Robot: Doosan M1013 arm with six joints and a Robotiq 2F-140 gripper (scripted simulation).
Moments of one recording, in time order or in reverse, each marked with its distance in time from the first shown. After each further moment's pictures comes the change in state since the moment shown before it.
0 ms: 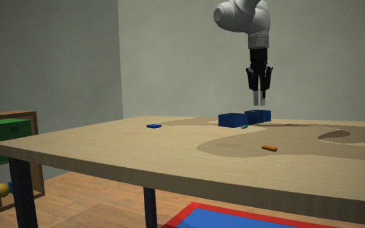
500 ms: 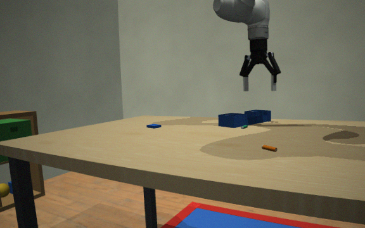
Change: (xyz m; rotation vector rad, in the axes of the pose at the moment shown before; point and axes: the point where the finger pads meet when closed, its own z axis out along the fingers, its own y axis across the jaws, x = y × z) arm 0.001 0.000 -0.041 -0.002 0.000 0.001
